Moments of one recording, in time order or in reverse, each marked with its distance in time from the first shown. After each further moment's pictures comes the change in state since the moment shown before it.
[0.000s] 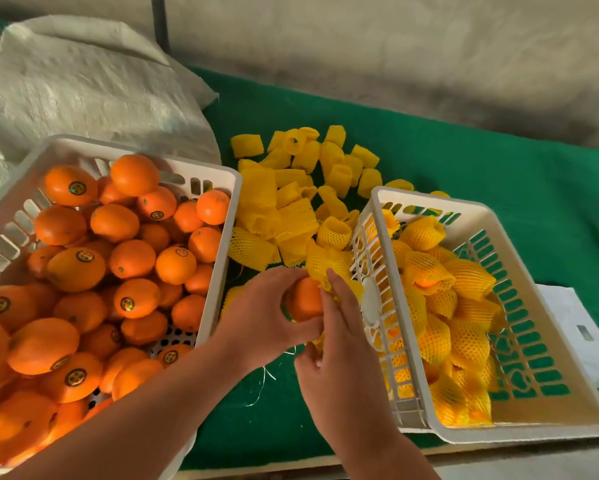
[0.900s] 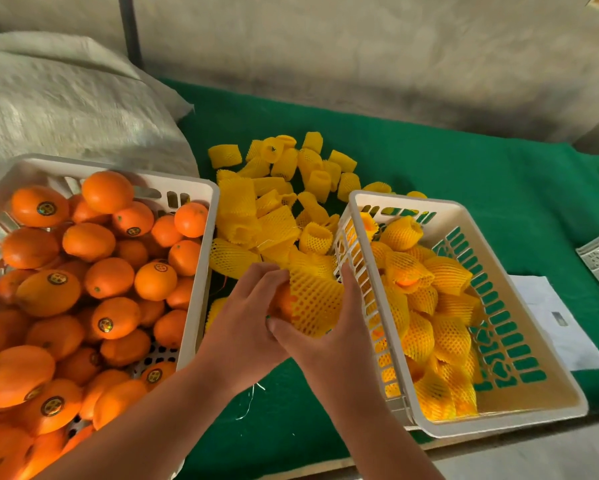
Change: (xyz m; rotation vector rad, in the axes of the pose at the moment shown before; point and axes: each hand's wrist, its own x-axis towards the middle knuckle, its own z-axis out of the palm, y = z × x) left_hand -0.006 0.009 -0.001 0.052 0.102 0.155; right_hand 0.024 0.002 -0.010 0.380 0.122 0.253
